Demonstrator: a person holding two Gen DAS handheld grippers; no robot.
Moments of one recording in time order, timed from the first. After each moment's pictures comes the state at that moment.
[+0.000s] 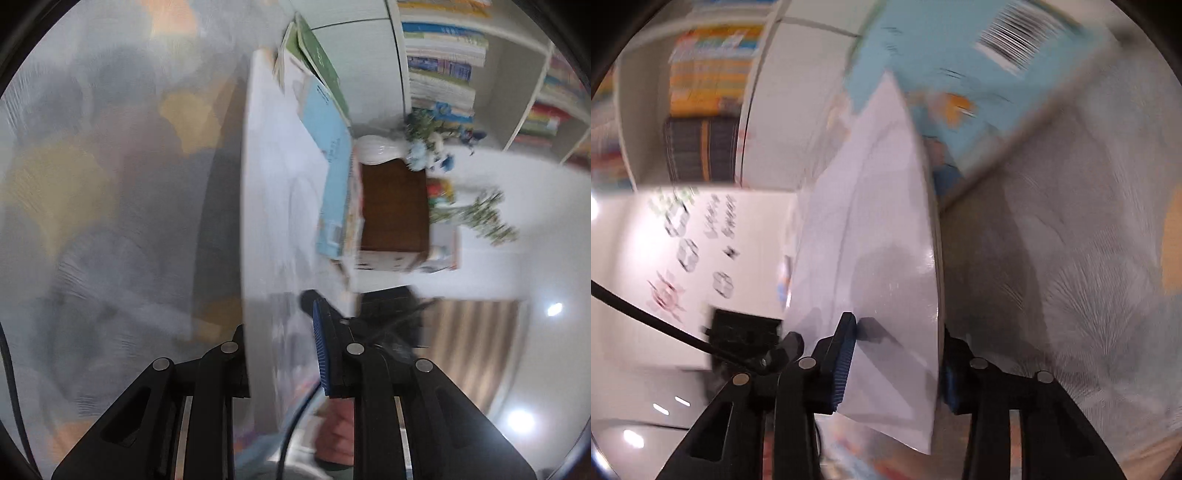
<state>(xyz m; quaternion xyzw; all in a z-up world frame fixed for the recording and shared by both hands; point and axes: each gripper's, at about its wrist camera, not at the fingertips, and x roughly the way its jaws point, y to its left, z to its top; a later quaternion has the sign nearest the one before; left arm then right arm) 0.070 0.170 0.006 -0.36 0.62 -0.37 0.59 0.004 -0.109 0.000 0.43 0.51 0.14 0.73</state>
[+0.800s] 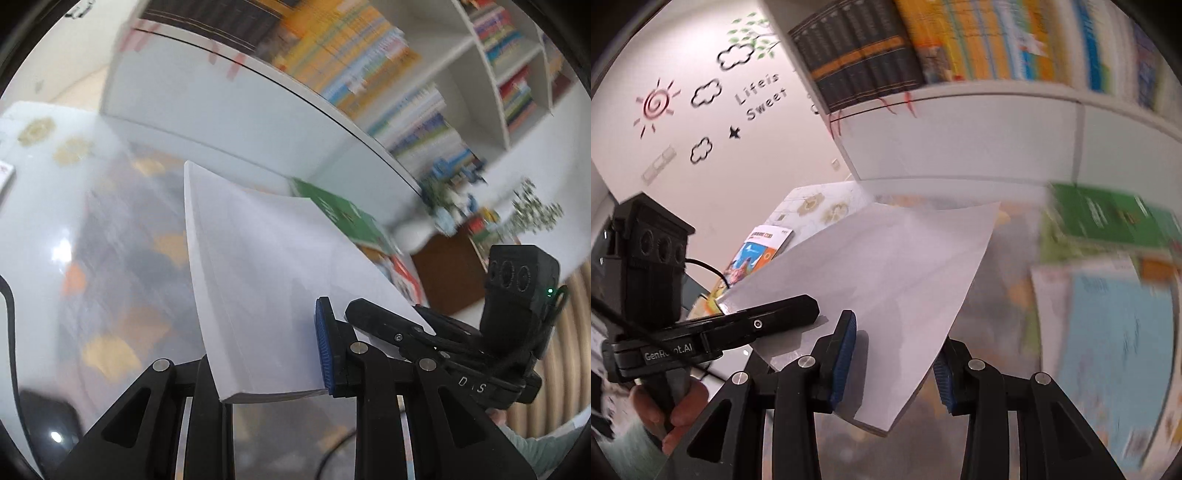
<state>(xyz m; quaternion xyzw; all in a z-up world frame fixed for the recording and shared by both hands) 0.160 0.254 0.123 -0.21 0.46 -0.29 0.82 0.168 0.053 0.131 0.07 0.44 0.22 0.87</state>
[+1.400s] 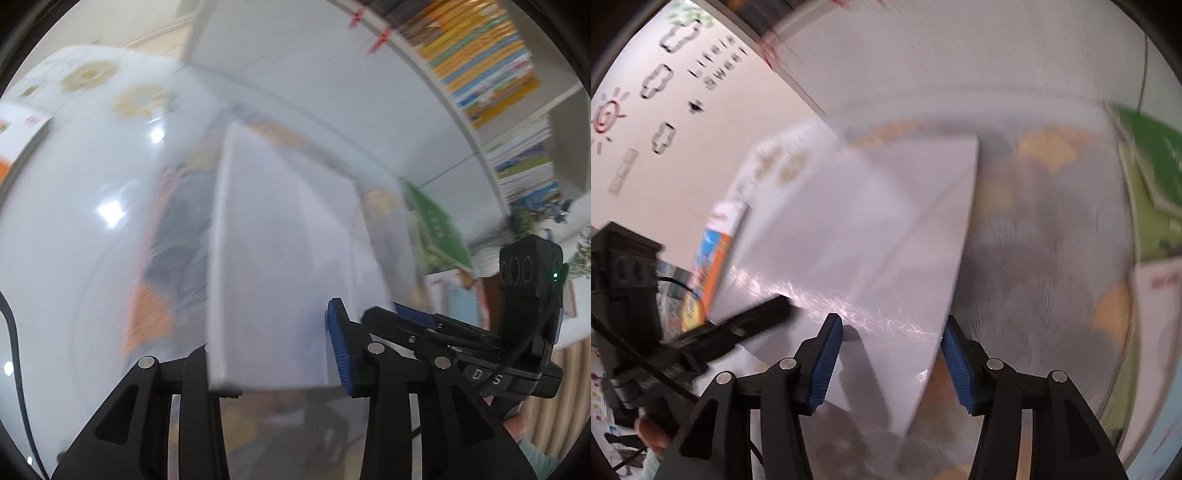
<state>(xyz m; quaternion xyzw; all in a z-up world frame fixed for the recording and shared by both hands) 0.223 0.301 0.037 -0.20 0.54 -0.16 0.80 0.257 0.093 0.017 0.10 0.60 0.20 0.77</state>
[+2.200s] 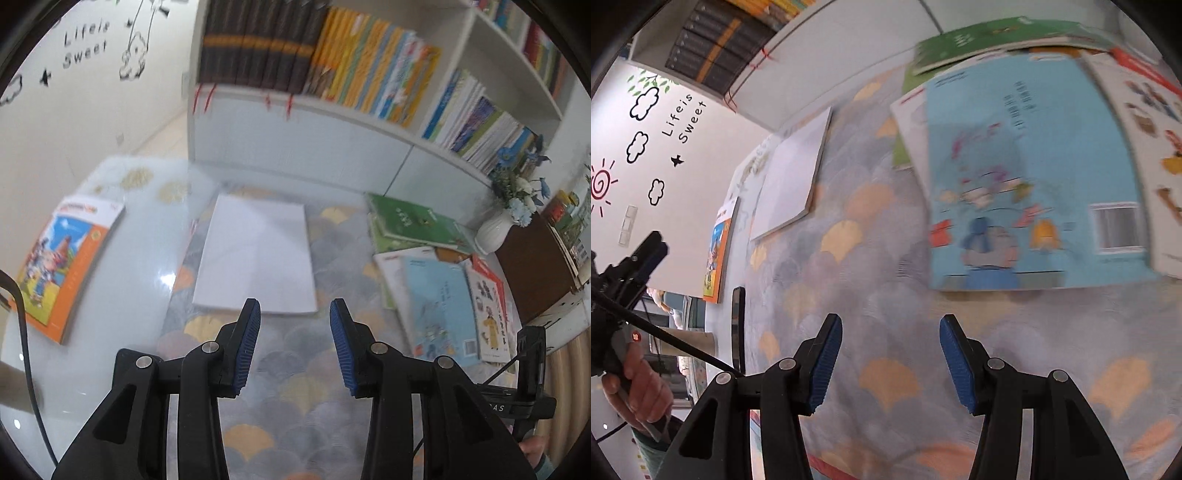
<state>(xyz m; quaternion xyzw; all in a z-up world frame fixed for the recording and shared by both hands) 0.076 0.223 0.191 -0.07 0.43 -0.11 0.89 0.064 -0.078 0.058 0.23 0.58 0.14 0.77</state>
